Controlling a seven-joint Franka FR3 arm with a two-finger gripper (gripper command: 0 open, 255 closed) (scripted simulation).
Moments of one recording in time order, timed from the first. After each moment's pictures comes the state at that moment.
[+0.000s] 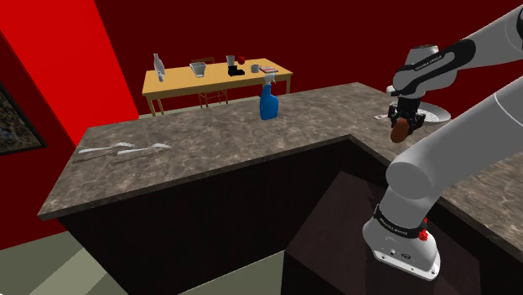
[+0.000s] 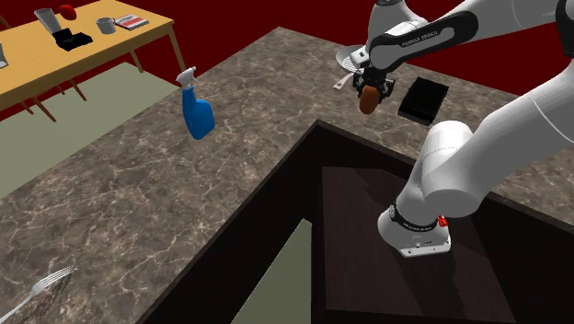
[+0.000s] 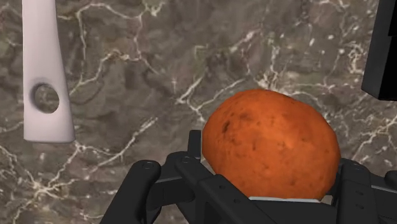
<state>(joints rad) -0.31 -0.46 -1.00 -2.53 -0.66 2.22 -1.92</state>
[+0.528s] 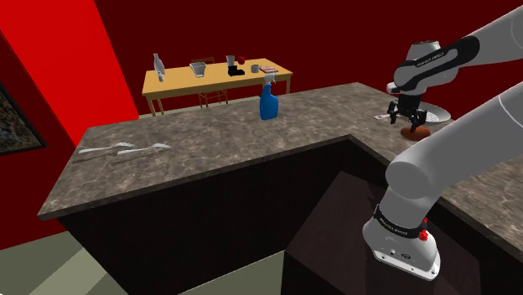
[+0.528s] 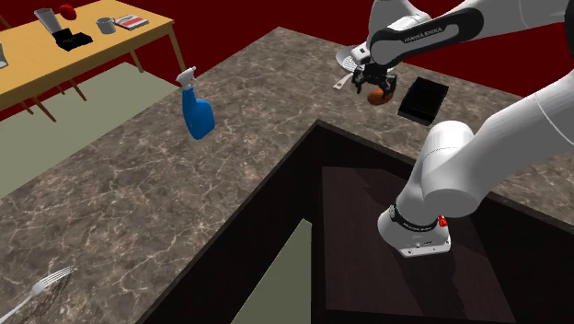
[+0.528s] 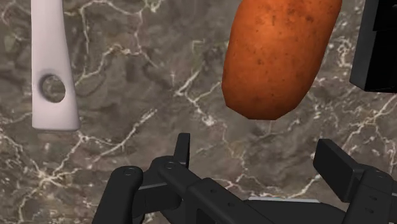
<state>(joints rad) -0.32 -0.49 -0.96 -2.52 -0.65 2.16 -1.91</state>
